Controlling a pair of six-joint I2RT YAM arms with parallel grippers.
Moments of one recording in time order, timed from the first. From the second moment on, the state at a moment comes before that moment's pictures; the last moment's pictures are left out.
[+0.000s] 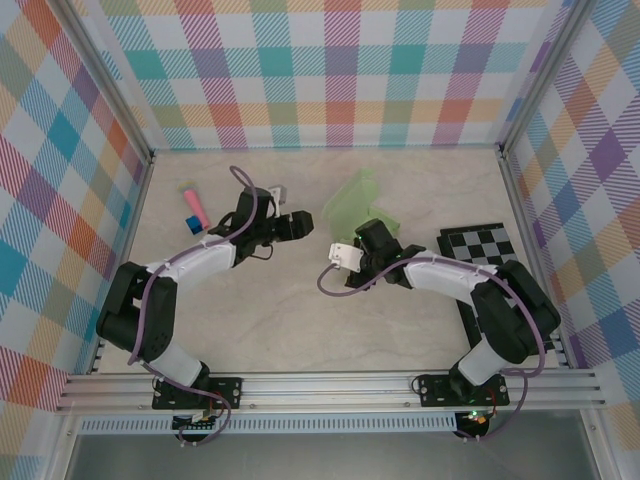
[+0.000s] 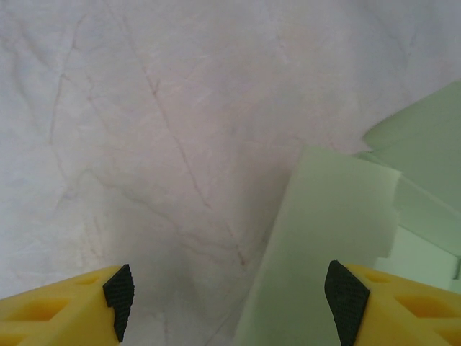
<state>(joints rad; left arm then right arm) -0.44 1.58 0.98 -0.03 0.27 -0.52 0.66 1.57 0.84 -0.17 -0.05 -0.77</state>
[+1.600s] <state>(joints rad) -0.56 1.91 1.43 -0.21 0.11 -0.31 0.48 1.65 0.89 -0.12 -0.15 -0.70</state>
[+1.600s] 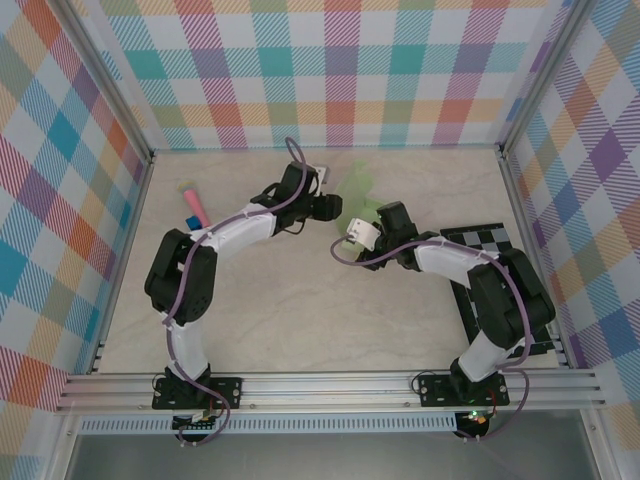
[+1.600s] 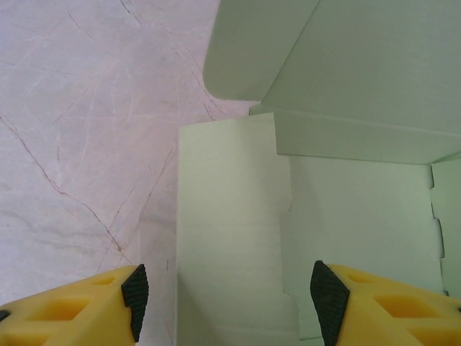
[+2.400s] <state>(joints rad) -0.58 1.94 1.48 -0.30 0.08 -0.24 0.46 1.73 0.97 -0.07 -0.04 -0.58</state>
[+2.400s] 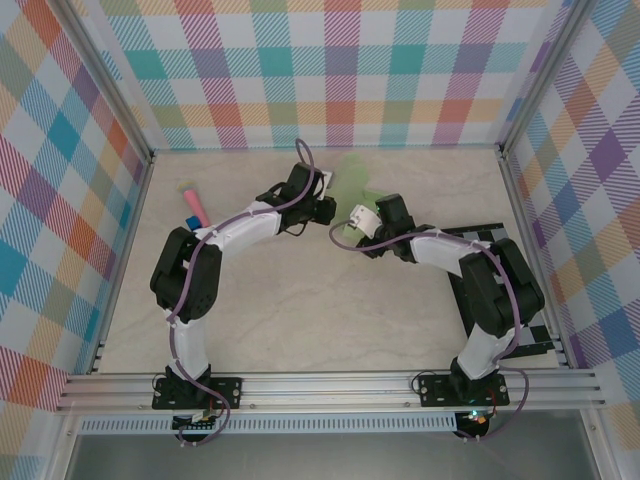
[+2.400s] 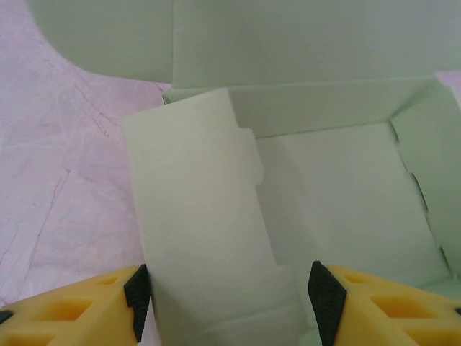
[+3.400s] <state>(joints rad) -0.59 1.98 1.61 -0.45 0.12 -0.21 0.46 1.78 0.94 0.02 -0.04 -0.70</state>
